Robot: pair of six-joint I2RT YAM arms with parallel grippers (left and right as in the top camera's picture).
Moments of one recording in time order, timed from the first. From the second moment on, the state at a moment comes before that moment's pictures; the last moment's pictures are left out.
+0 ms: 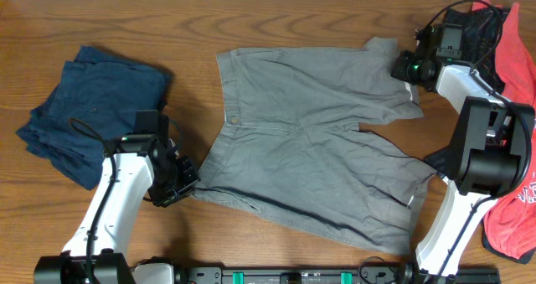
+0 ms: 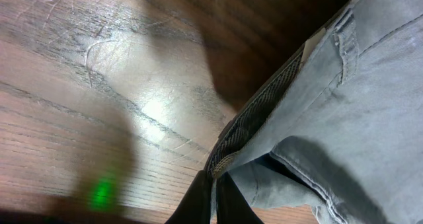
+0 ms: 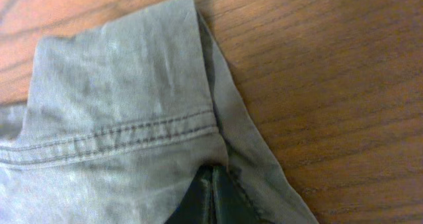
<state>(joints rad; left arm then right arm) 0.02 1.37 0.80 -1.04 0.23 -0.47 -0.15 2.20 1.47 -0.25 -0.27 0.24</state>
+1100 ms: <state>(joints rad) 0.02 1.37 0.80 -1.02 0.23 -0.47 -0.17 2.22 1.60 -0.32 -0.30 0.20</state>
